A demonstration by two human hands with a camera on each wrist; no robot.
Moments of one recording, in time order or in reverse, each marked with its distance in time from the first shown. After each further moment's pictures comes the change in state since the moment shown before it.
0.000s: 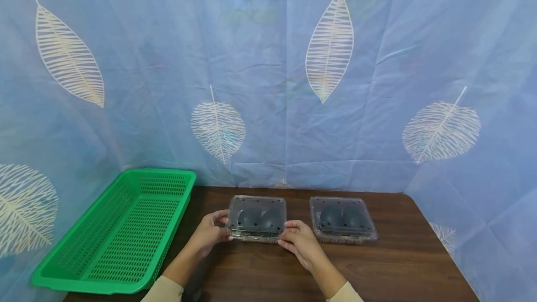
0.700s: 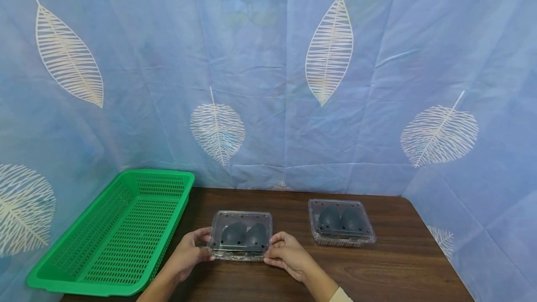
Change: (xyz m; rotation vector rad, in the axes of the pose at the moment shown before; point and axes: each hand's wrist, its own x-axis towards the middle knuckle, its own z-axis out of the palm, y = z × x) left_hand -0.044 -0.013 -0.030 0.005 0.014 -0.023; right_hand -0.004 0.013 0.017 -0.005 -0.237 0.072
